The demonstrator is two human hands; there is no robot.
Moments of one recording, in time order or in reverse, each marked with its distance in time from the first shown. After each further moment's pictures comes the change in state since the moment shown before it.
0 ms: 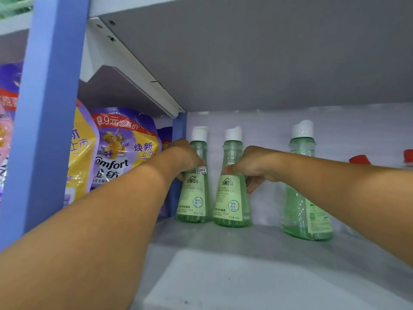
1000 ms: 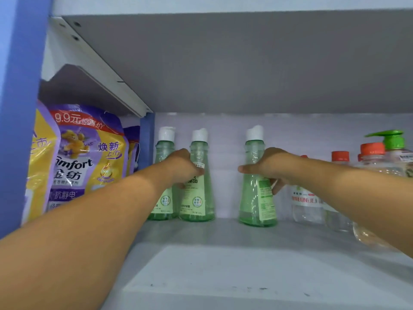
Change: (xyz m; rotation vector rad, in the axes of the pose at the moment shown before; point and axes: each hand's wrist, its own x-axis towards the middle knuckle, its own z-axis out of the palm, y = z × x) left_hand -0.029 0.024 0.048 -0.168 -0.130 0.185; right_hand -0.075 0.048 -0.067 -0.060 0.213 0.262
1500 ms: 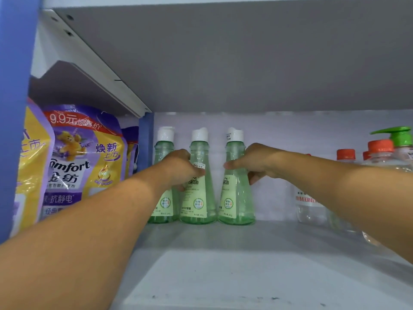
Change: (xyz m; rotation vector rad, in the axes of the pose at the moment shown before) left_hand 0.003 -0.007 -0.005 -0.063 -0.028 0.016; right_hand 0.042 -0.016 0.018 0.117 -0.086 -0.155
